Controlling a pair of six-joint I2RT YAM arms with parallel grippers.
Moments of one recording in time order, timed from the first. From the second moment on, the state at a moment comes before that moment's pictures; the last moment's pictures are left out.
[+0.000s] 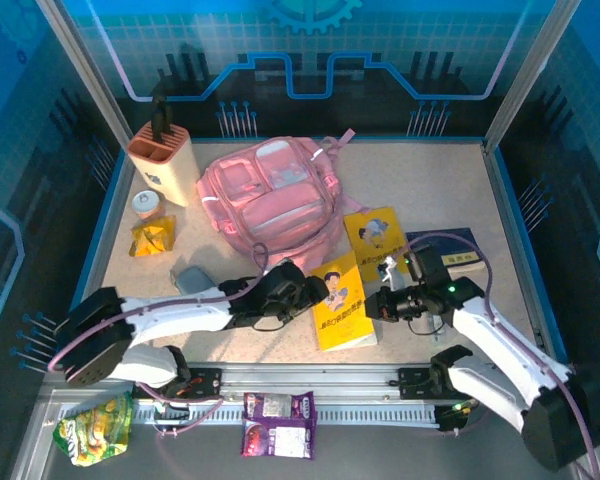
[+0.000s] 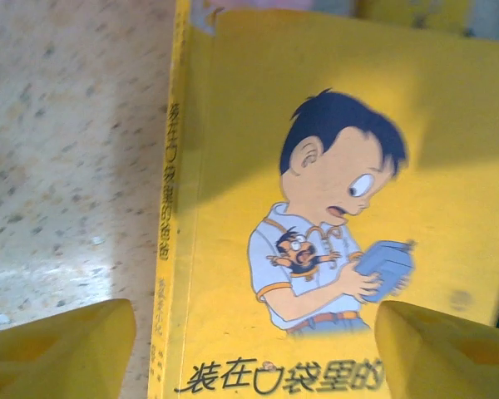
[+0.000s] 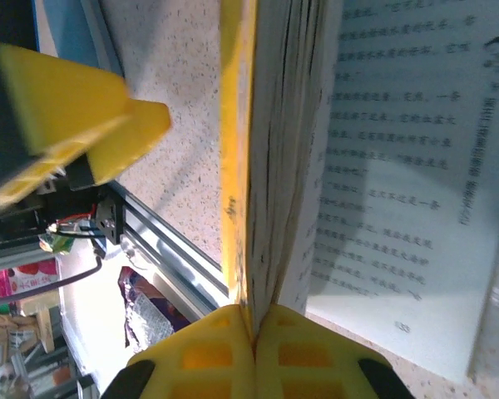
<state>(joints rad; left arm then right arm) -0.97 1.33 0.68 -0.12 -0.01 -1.42 0.37 0.88 0.54 -0.73 -0.70 0.49</state>
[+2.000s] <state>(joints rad) -0.80 1.18 0.73 0.26 0.21 -1.27 0.18 0.95 0.86 -0.76 -0.87 0.59</state>
